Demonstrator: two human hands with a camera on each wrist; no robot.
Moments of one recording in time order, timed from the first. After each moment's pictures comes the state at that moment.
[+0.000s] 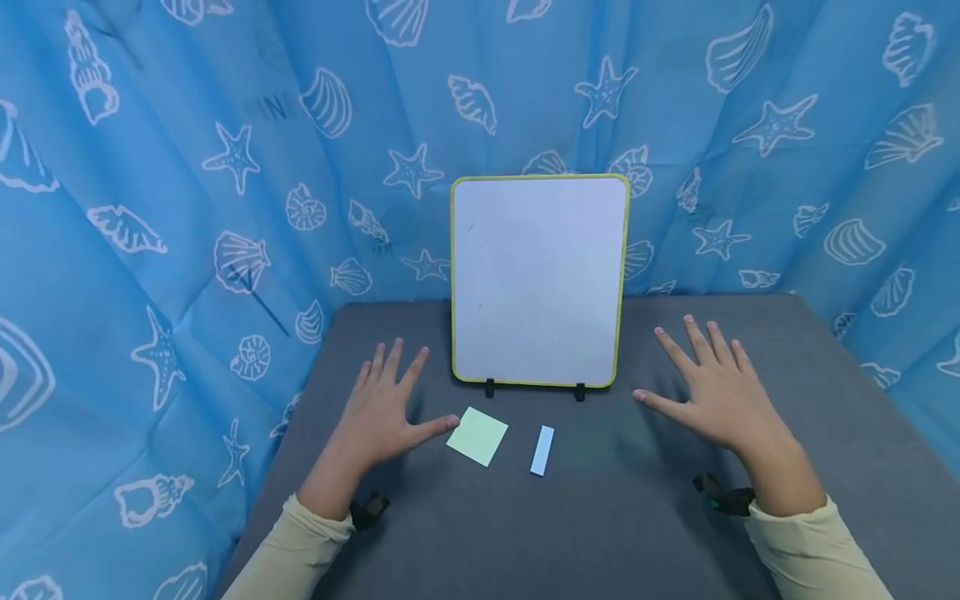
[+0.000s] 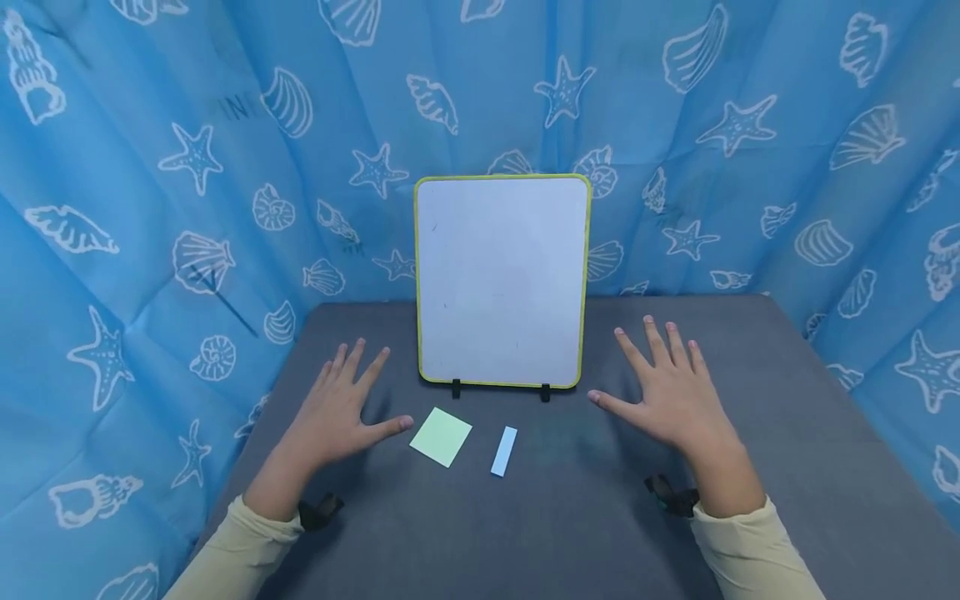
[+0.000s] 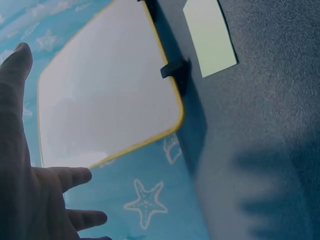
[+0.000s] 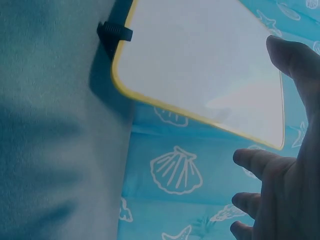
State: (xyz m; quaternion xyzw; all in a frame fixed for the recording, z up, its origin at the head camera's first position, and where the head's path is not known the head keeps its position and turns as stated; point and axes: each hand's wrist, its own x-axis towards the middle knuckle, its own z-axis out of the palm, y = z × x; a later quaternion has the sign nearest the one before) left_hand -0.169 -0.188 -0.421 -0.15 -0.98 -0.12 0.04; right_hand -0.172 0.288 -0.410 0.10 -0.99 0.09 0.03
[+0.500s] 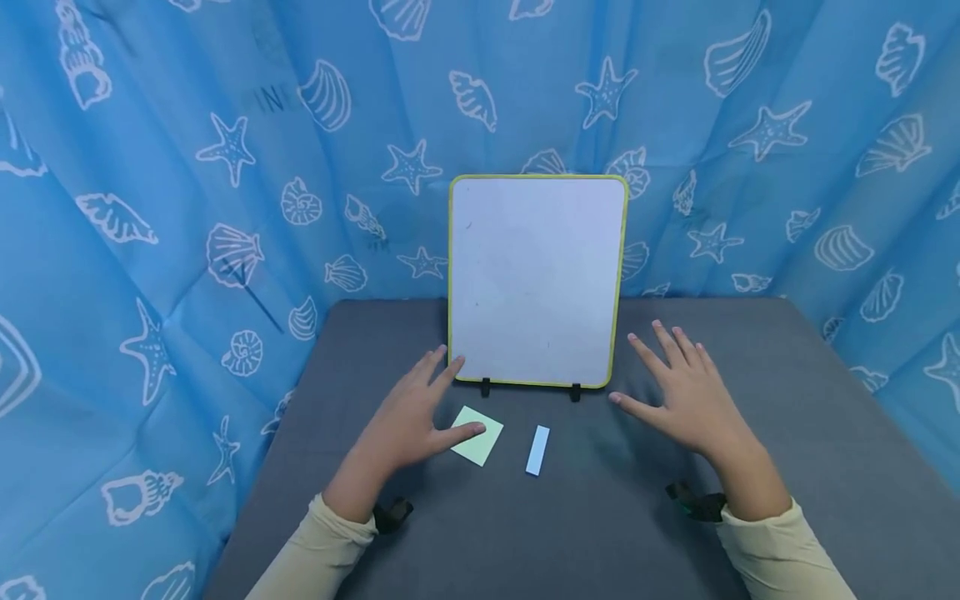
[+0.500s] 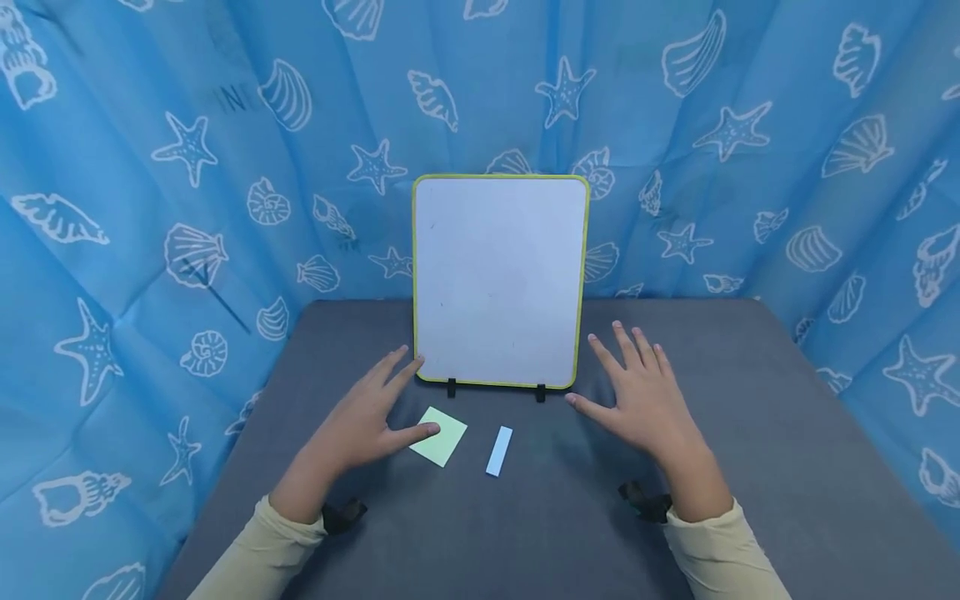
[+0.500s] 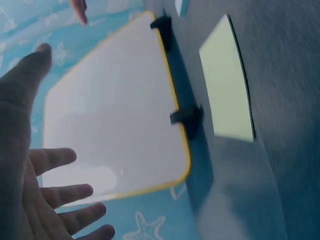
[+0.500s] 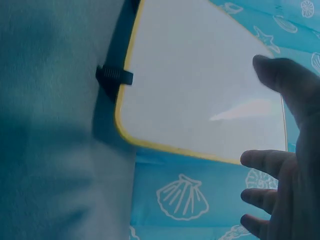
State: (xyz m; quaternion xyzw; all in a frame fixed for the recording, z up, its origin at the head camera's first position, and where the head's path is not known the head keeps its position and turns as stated) left_hand -0.170 -0.156 -0.438 -0.26 -0.94 -0.20 0.07; right_hand -0.170 0.265 -0.421 0.14 -0.98 0.12 0.09
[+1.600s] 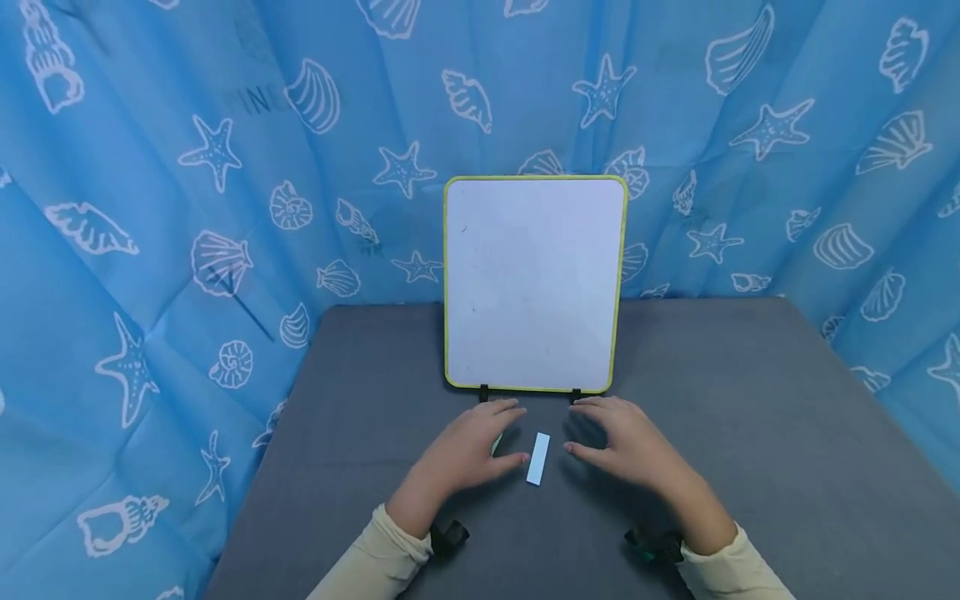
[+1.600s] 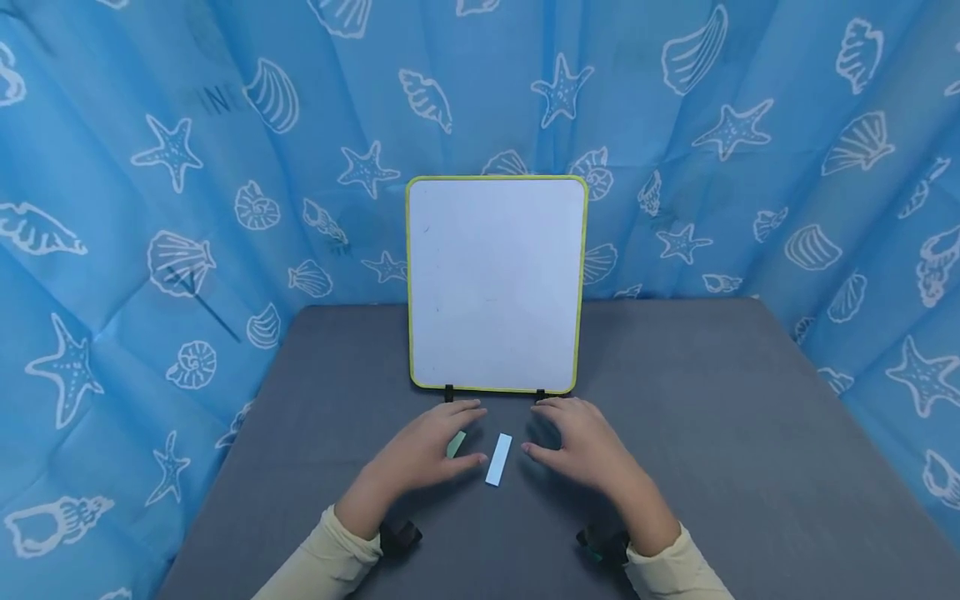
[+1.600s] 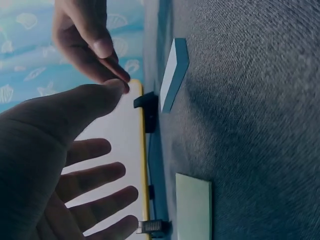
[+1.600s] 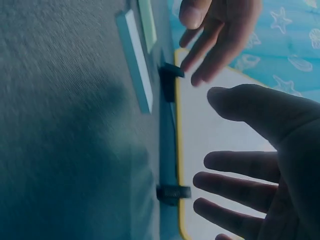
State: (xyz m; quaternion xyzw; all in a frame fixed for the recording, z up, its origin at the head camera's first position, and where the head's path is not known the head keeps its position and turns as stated) left_hand -0.175 -0.082 -0.473 -0.34 -0.92 -0.17 0.00; right_hand -0.162 0.201 -0.469 0.21 -0.95 0.21 0.04
